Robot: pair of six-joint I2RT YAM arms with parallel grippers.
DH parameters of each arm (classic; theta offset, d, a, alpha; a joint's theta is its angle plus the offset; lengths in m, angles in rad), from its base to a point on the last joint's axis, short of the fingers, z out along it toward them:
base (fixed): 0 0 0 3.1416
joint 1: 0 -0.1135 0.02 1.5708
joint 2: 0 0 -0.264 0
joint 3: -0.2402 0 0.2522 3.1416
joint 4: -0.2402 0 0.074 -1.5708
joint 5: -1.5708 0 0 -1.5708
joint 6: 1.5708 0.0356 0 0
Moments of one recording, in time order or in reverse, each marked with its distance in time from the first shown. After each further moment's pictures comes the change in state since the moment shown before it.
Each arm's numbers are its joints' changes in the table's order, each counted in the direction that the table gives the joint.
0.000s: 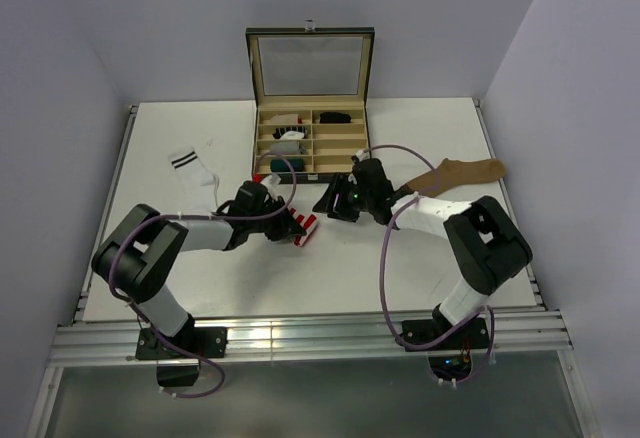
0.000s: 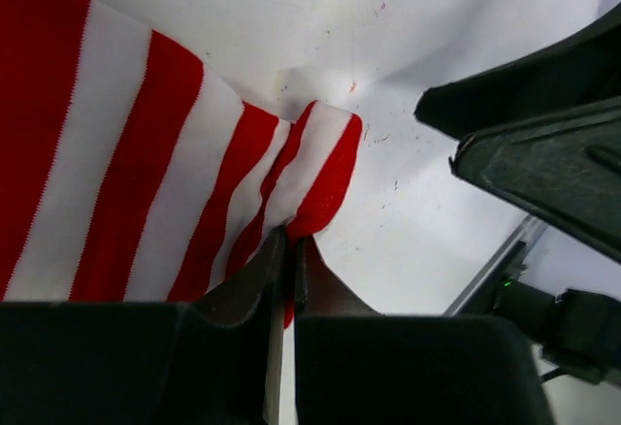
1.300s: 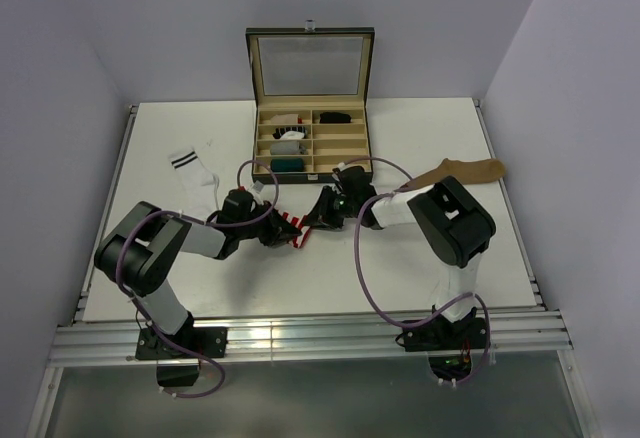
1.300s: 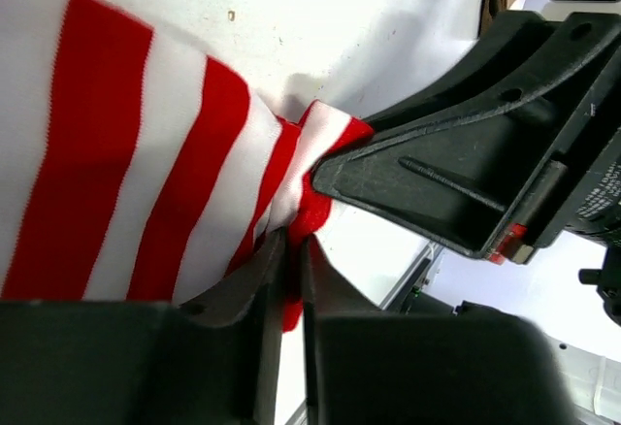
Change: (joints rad) left arm -0.081 0.039 0.155 0.276 -0.091 -0.288; right arm -0.044 0.262 -0.048 0.177 0.181 0.091
